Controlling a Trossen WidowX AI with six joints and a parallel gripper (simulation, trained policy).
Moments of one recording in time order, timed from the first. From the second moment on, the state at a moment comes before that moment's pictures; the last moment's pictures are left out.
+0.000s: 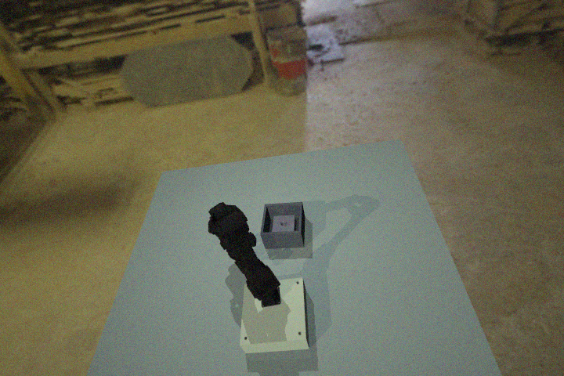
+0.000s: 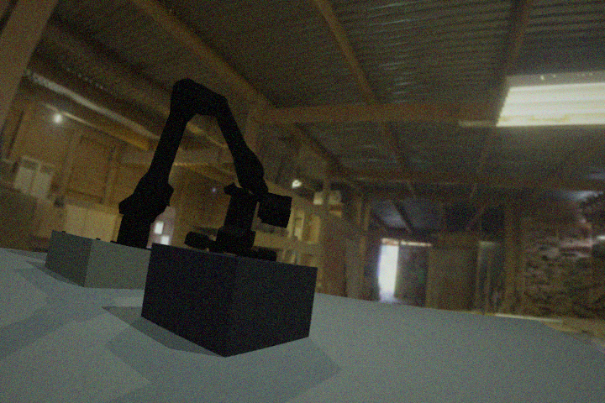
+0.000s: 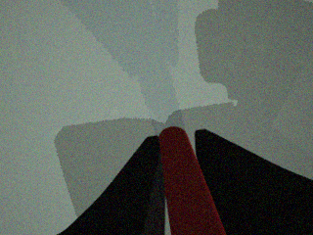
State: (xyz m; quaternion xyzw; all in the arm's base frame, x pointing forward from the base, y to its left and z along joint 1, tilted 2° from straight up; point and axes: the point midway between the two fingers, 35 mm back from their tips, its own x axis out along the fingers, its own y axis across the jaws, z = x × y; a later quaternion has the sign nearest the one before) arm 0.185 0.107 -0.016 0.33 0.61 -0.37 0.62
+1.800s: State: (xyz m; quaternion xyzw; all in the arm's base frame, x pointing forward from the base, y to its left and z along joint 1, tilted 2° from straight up) arm 0.304 -0.022 0.092 0.29 0.52 -0.37 0.71
